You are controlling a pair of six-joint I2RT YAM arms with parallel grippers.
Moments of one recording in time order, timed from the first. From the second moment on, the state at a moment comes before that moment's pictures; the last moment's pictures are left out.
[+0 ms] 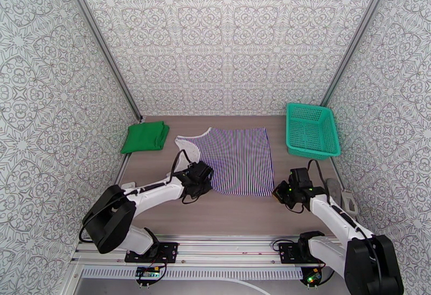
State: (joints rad) left arm -0.71 1.48 0.82 -0.45 -0.11 -1.07; right arm 0.14 1.09 0.49 -0.50 -0.35 0.95
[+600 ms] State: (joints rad) left arm -0.59 1.47 0.93 -0.47 -0.07 -0.95; right arm 0.14 1.27 0.77 -0.56 -0.29 0.85
